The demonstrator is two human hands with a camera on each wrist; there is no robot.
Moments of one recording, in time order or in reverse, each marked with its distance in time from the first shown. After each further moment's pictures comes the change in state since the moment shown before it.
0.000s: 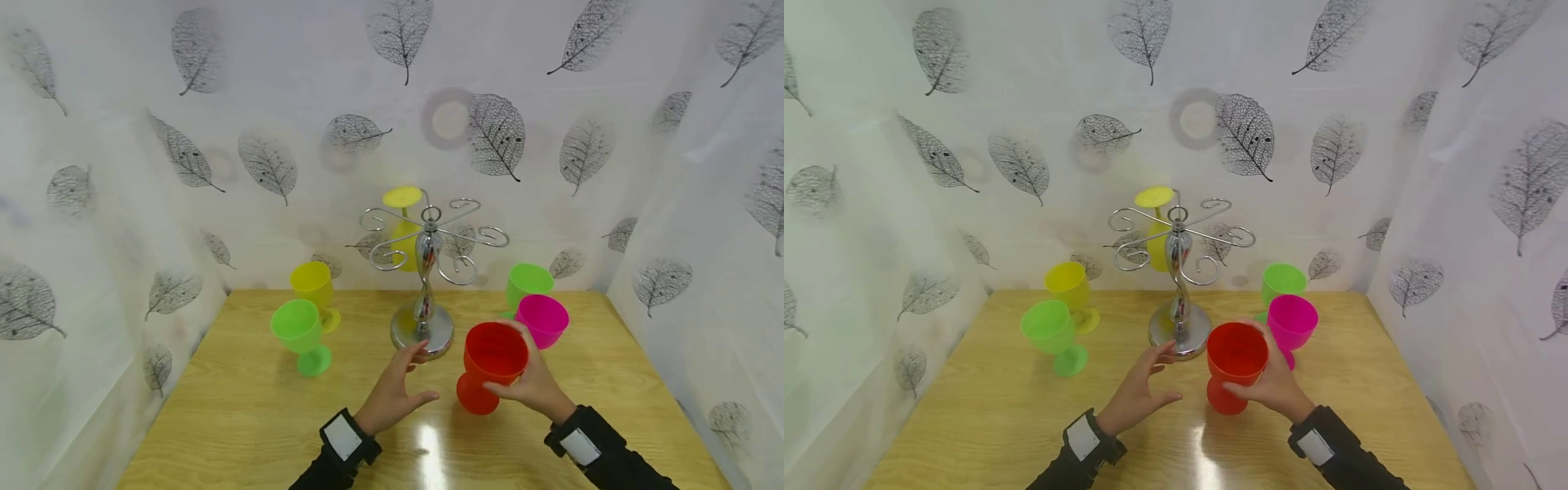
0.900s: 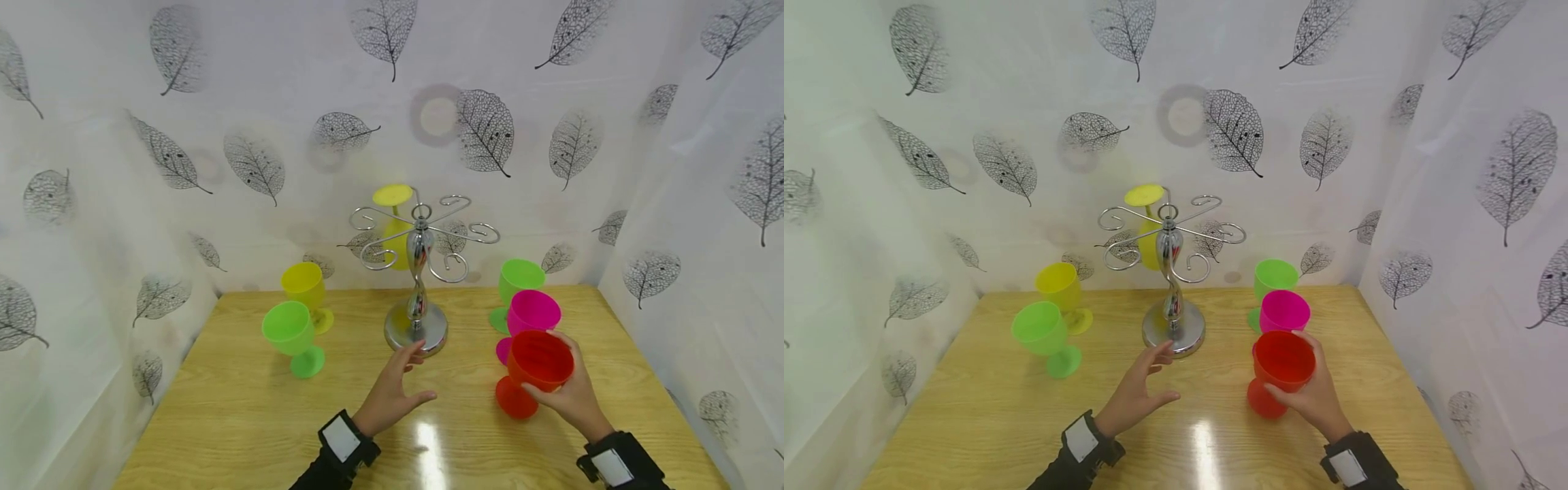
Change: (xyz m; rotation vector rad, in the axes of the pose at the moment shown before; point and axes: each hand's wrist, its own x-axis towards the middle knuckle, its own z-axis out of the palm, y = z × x) left_hand 0.003 -0.004 0.008 0.006 -0.006 -0.002; right_hand -0.051 0.018 -0.041 -0.272 0.298 0.159
